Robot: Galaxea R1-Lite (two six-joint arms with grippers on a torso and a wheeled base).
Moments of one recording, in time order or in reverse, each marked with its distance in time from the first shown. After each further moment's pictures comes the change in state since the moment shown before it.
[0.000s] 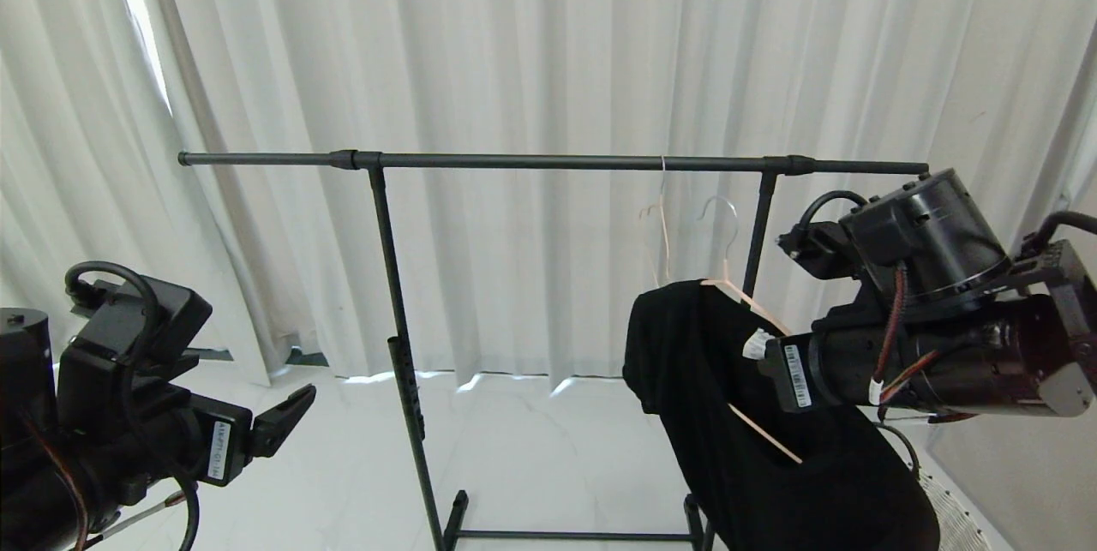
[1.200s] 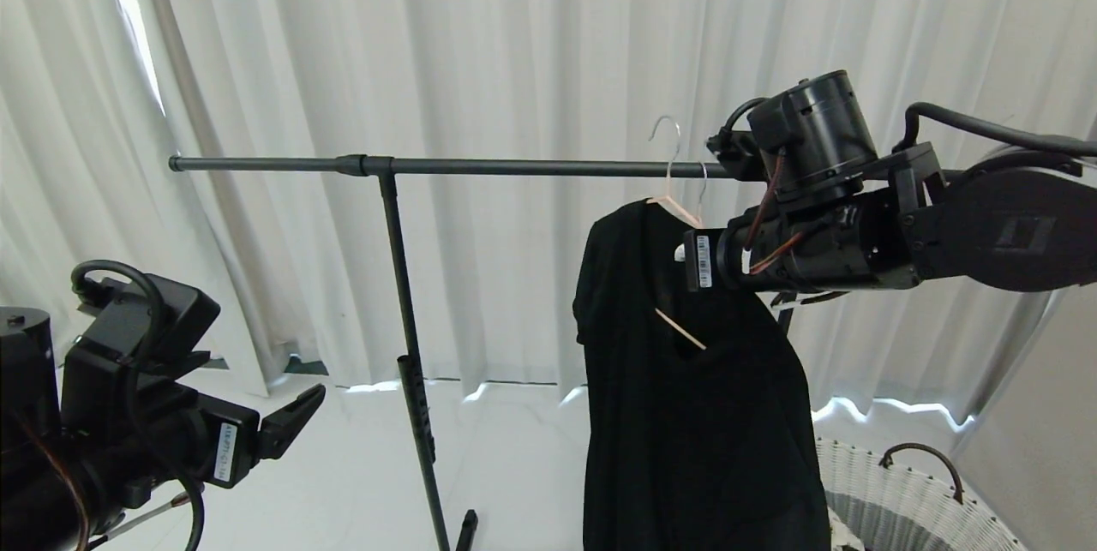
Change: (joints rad) left arm -0.043 -0.006 -0.005 0.000 0.001 0.004; right arm -0.010 0.229 -0.403 -0.007 -0.053 -0.006
